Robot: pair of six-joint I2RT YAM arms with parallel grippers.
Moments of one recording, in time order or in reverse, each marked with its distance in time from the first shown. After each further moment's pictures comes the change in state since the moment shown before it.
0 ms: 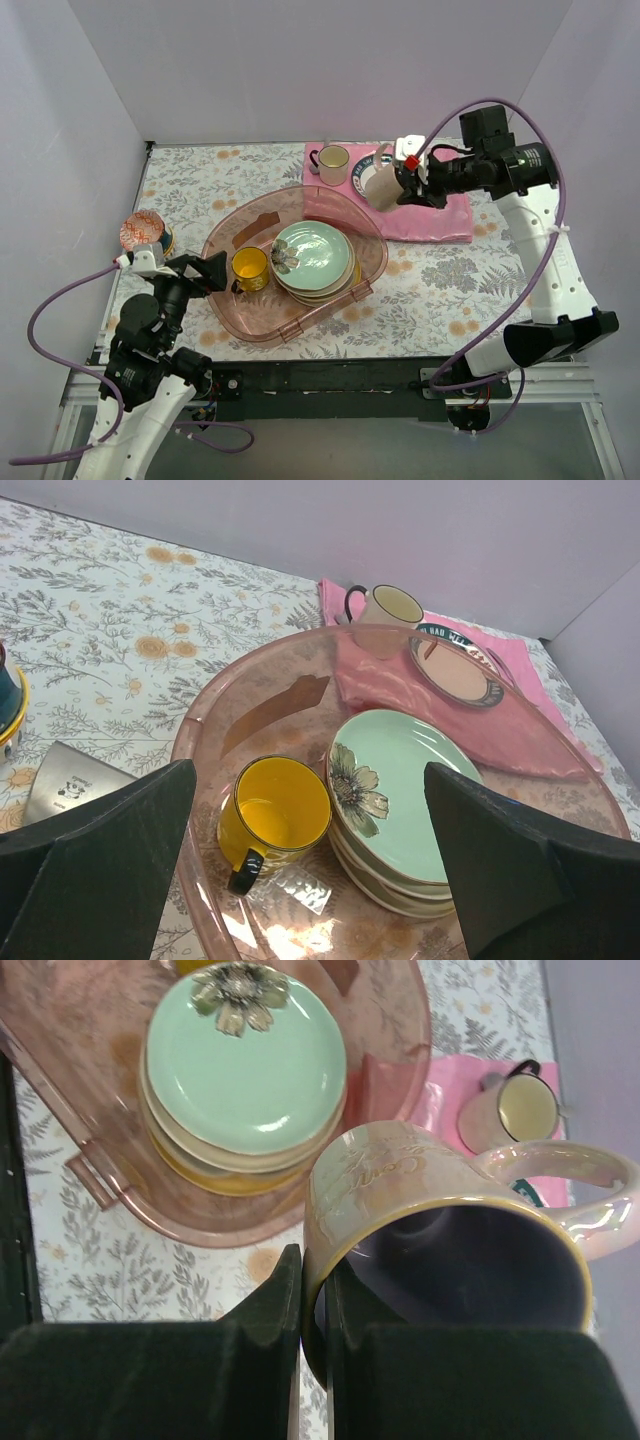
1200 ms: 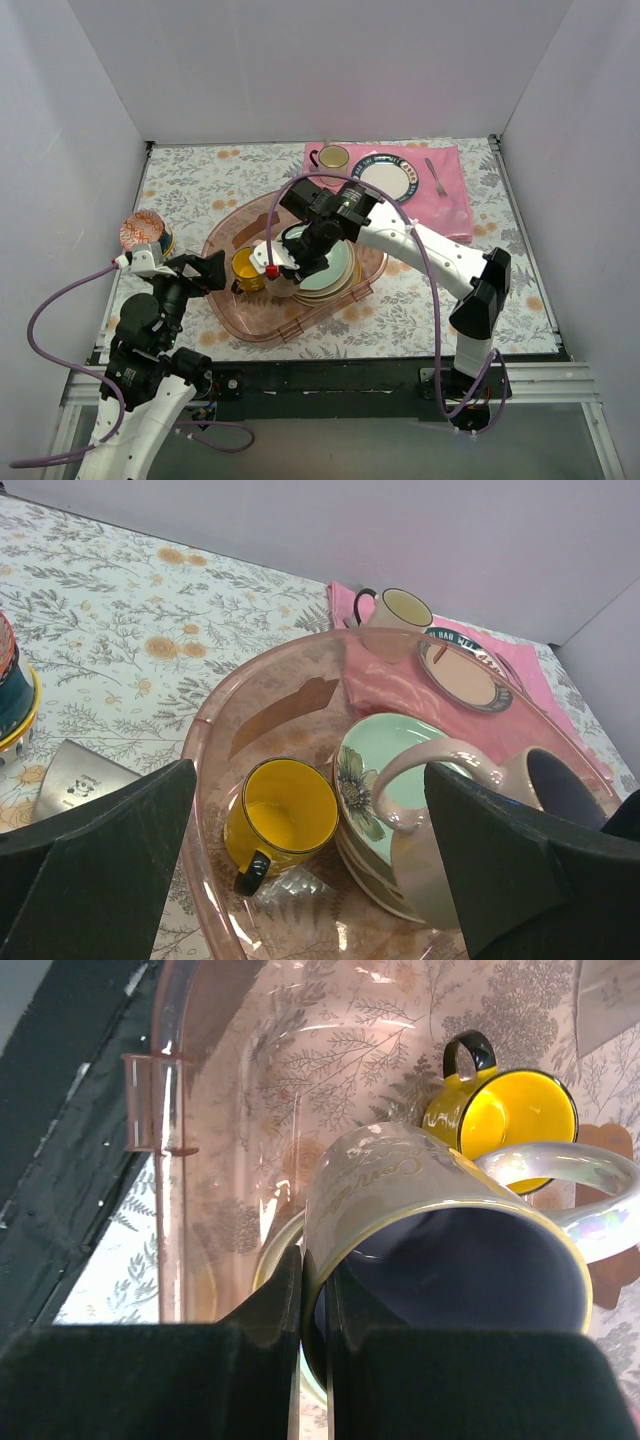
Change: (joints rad) left arm 0.020 0.006 0.000 0.000 -0.003 0.000; right arm 0.769 0.382 0.065 0.060 0.184 -0.017
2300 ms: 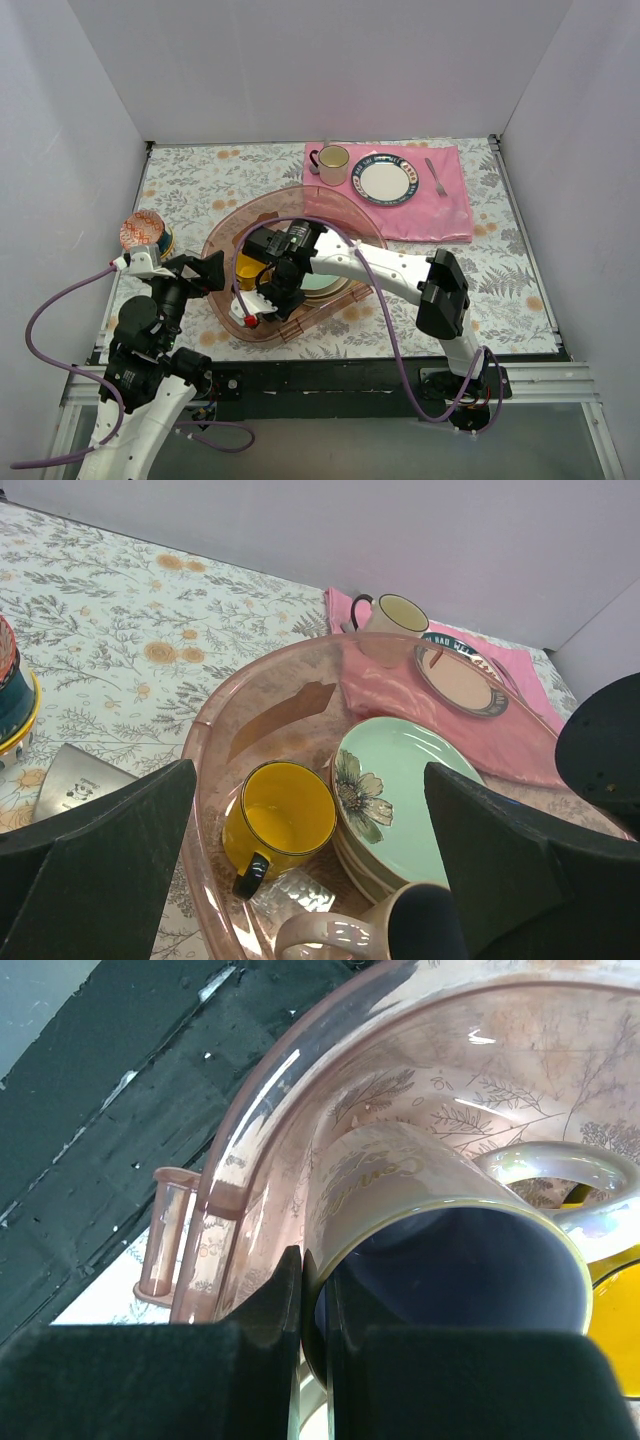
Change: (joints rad) left arm 0.000 -0.016 0.000 0.000 0.000 0.000; right arm 0.169 0.210 0.018 -0.028 0.024 -0.119
